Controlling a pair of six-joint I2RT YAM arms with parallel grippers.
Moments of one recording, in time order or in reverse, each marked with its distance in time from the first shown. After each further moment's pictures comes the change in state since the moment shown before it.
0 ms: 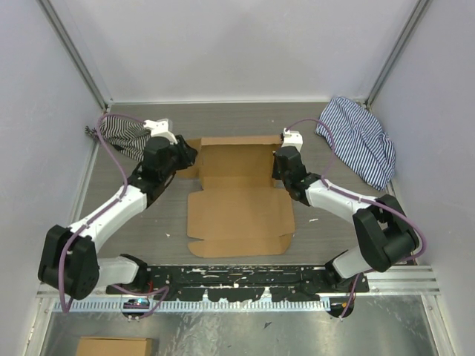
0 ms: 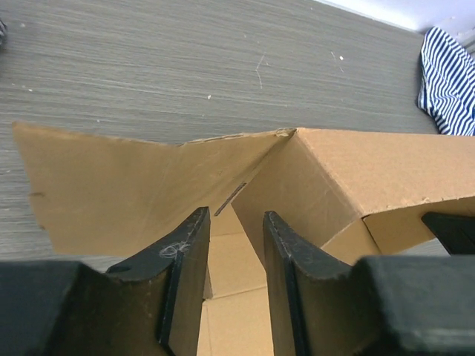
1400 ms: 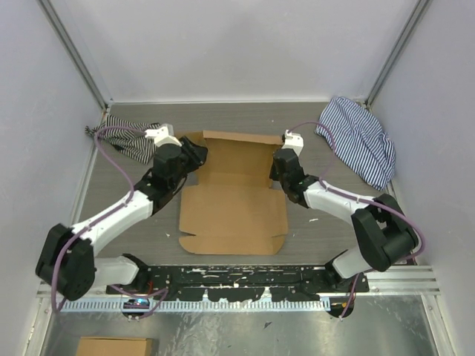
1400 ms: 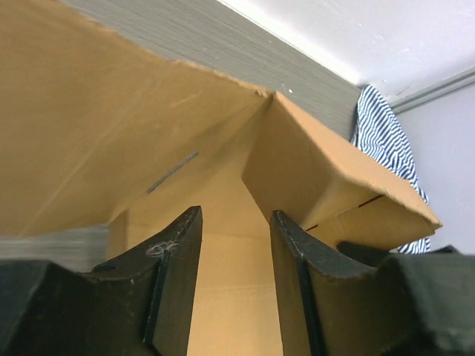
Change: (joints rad) left arm -0.136 0.056 -0.011 0.138 -0.145 -0.303; right arm 0.012 -0.010 -0.039 0.048 0.022 0.089
